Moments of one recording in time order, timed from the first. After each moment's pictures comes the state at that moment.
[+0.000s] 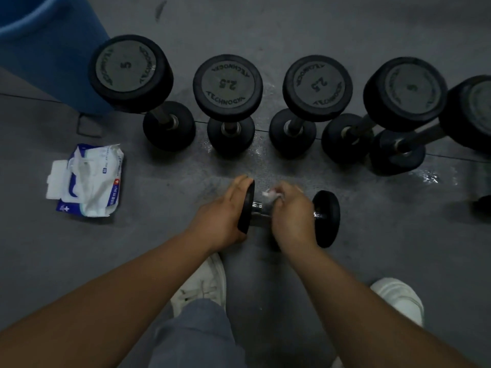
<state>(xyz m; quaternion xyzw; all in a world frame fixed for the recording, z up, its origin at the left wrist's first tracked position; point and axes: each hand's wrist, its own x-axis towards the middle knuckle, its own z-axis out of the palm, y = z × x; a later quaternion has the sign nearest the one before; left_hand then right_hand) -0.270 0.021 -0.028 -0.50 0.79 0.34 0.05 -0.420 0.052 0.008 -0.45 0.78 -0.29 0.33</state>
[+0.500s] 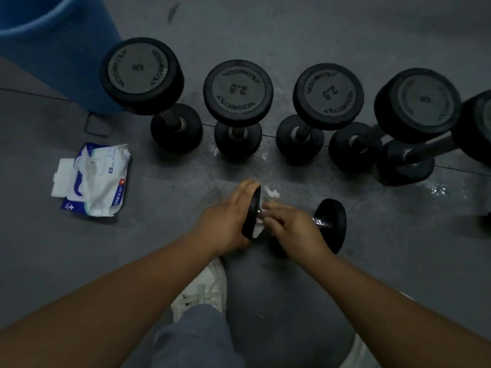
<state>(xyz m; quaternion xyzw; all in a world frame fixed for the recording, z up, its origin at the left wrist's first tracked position) -0.273 0.016 -0.020 -0.49 0.79 0.35 0.06 -0.449 0.061 -0.019 -0.61 0.64 -0.19 0.43</state>
